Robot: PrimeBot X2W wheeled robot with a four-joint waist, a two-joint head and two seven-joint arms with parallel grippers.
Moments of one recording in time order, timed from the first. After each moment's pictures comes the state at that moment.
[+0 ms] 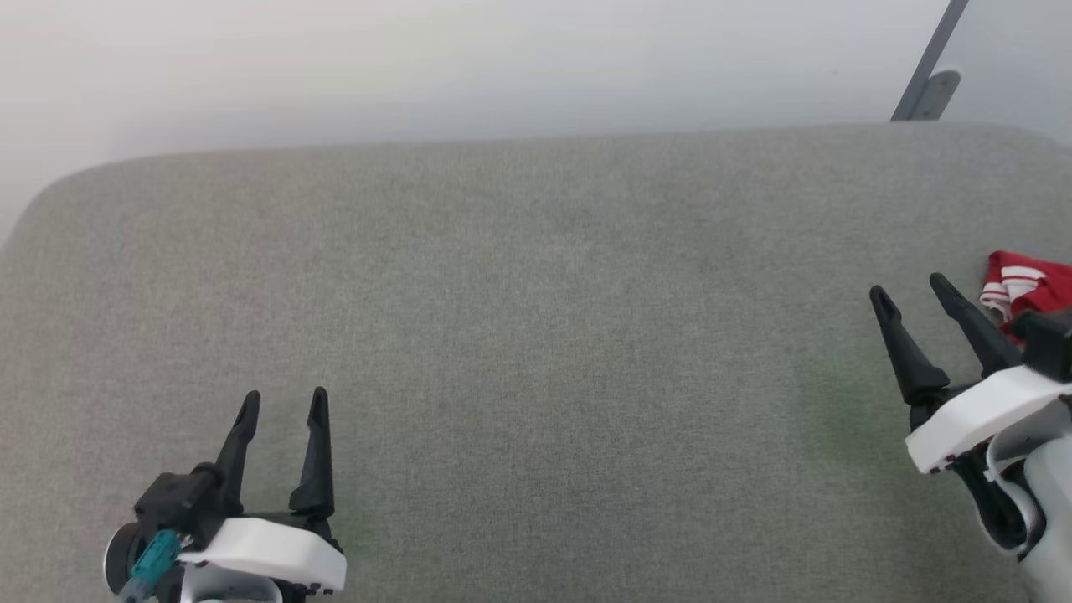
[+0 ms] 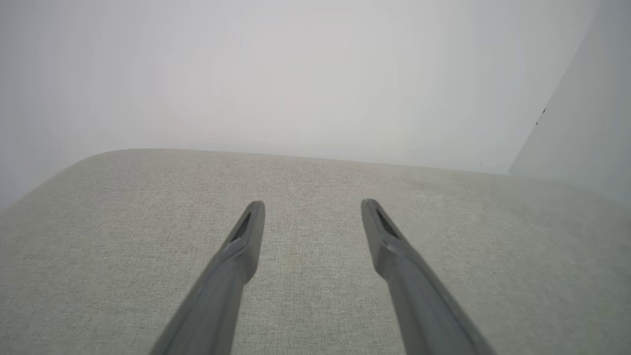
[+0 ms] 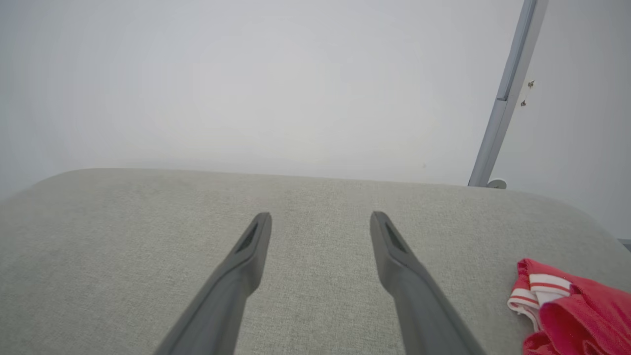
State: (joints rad) left arm -0.05 0.09 0.01 0.22 -0.22 -0.13 -0.26; right arm -0.41 -0.51 0.39 0.51 0.68 0.13 -0.26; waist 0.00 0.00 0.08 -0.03
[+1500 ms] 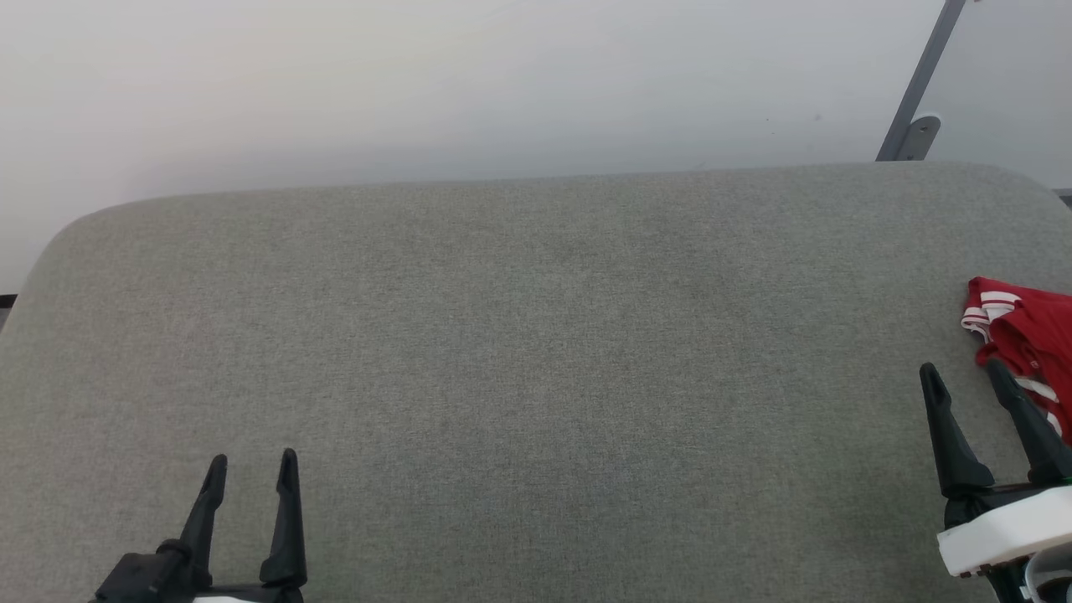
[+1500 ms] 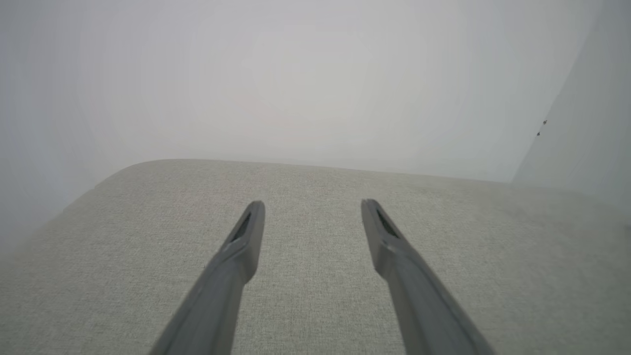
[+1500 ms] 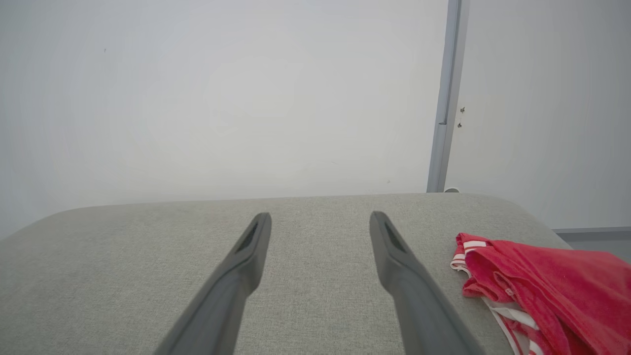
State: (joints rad) left arm 0.14 0.08 0.06 0.06 -0.21 -0.13 -0.26; right arm -0.01 -0.36 0.01 0.11 0.48 0.13 -0.18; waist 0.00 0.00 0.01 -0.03
